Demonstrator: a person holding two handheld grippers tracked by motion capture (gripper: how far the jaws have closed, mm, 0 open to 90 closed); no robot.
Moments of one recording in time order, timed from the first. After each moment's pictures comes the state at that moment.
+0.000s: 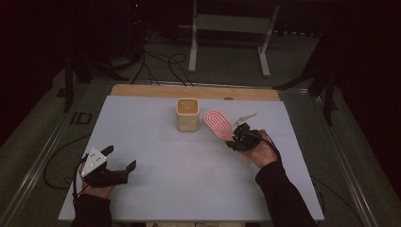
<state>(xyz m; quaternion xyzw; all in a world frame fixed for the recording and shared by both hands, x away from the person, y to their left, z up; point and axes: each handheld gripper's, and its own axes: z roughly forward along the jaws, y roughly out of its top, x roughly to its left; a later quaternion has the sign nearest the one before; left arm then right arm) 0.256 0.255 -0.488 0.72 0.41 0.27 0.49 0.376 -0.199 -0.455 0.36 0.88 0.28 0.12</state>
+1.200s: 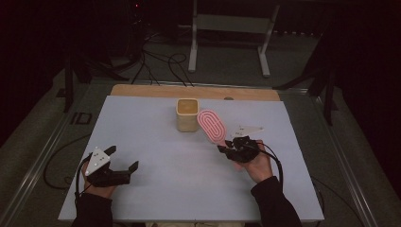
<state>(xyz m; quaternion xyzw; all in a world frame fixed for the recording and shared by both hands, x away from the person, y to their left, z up) 0.259 0.249 -0.490 0.73 0.41 0.26 0.48 0.333 -0.187 -0.449 0.34 0.84 0.40 0.13</state>
